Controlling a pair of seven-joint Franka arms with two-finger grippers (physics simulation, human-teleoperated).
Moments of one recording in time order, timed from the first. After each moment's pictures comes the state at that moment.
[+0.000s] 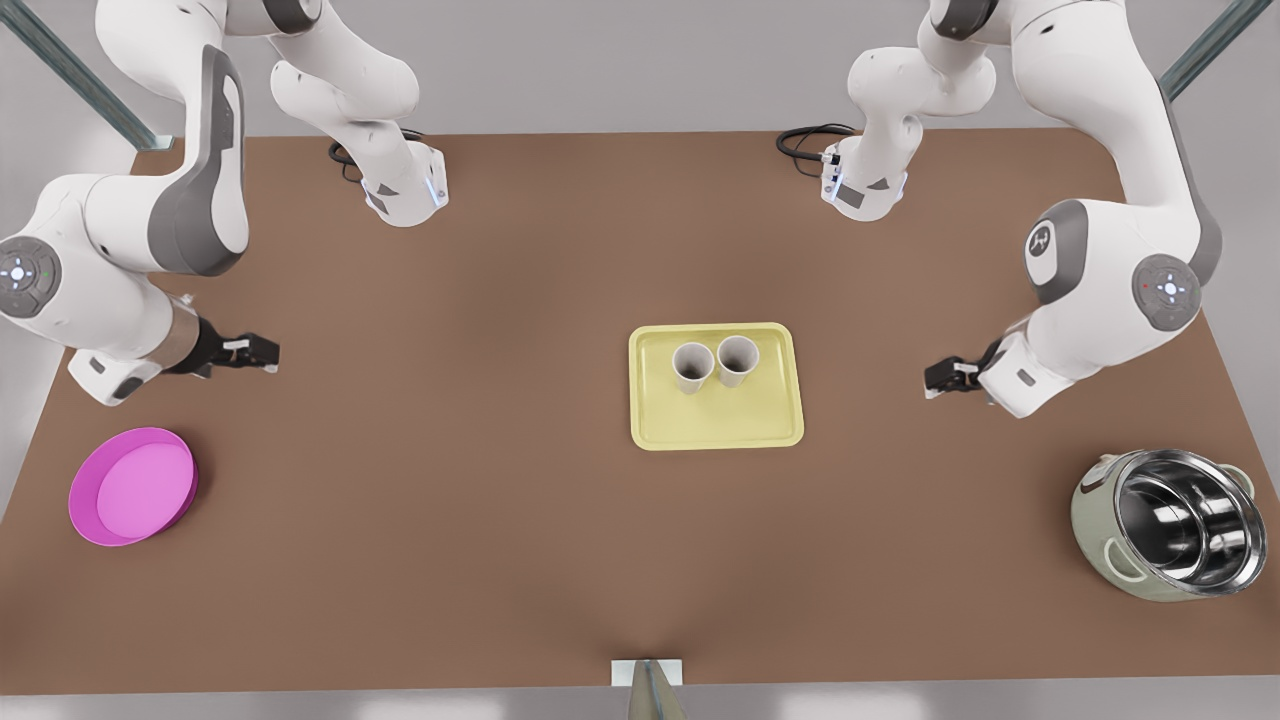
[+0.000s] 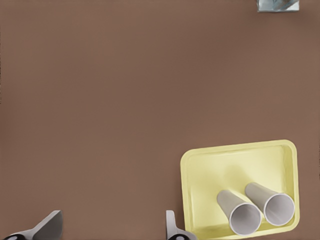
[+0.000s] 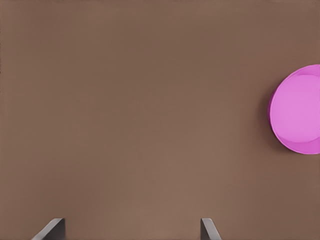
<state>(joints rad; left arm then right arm) -0.11 0.24 0.03 -1.51 -0.12 1.72 0.01 -0.01 0.17 -0.01 -1.52 -0.02 1.57 -0.11</state>
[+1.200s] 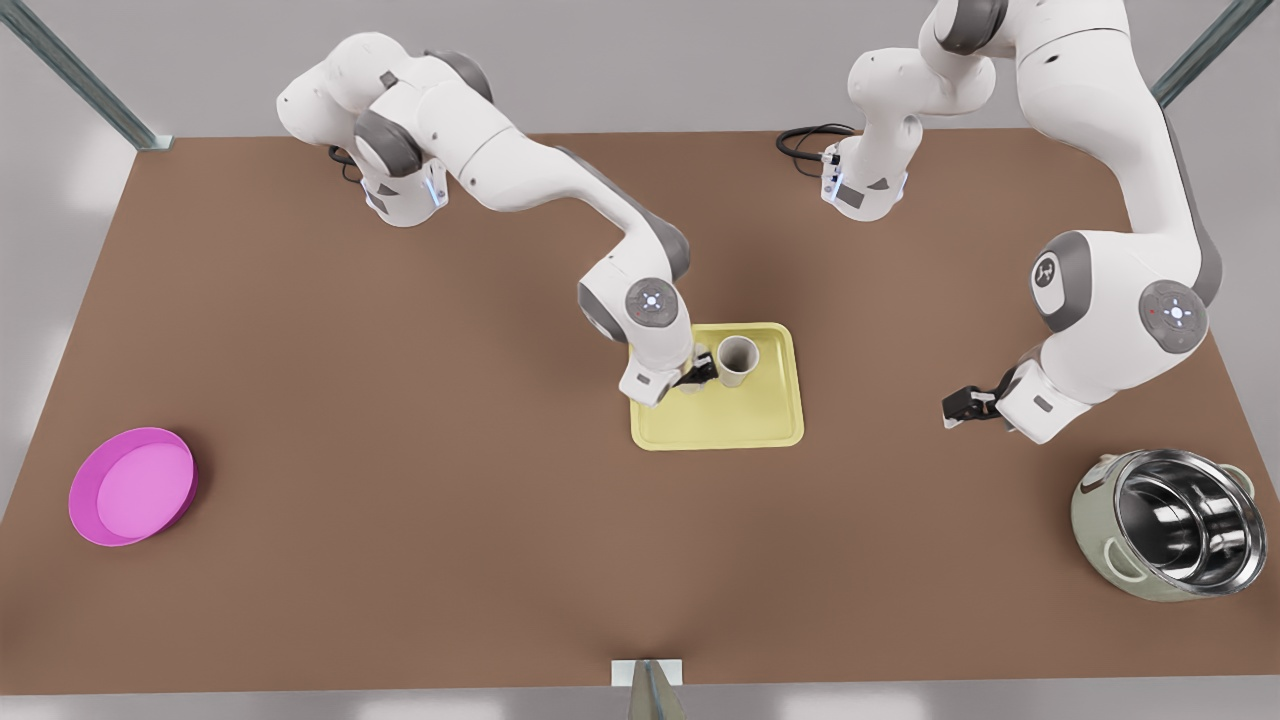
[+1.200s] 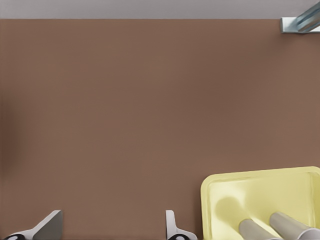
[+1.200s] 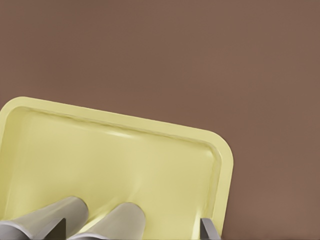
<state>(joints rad) -0.07 0.29 0.03 -1.53 -0.09 1.83 0.02 0.80 0.87 0.02 -1.12 0.08 2.10 0.60</state>
